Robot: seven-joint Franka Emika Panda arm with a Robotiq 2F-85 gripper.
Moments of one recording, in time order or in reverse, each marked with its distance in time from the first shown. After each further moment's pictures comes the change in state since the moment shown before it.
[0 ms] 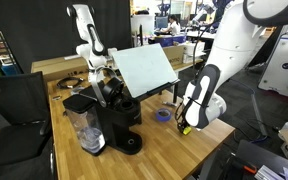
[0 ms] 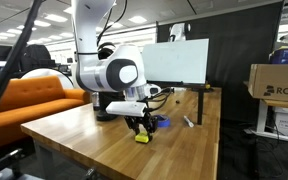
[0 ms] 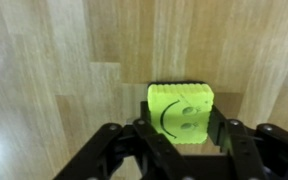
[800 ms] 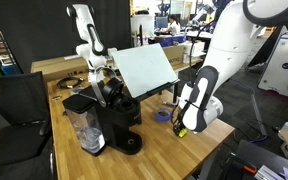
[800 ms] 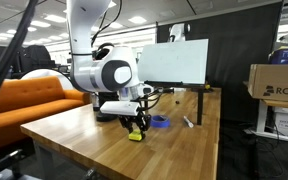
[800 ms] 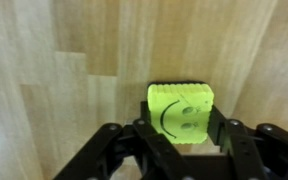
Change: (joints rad) arm 0.042 -0.001 0.026 -0.004 -0.003 0.008 0.012
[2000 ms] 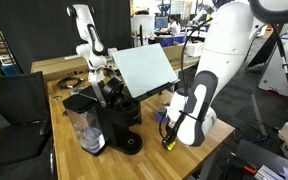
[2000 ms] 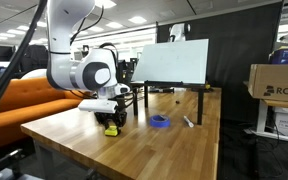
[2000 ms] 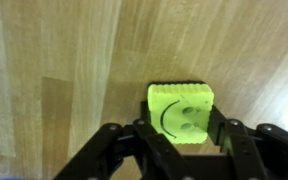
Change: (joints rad) arm 0.047 -0.011 0.149 -0.032 -0.006 0.020 0.002
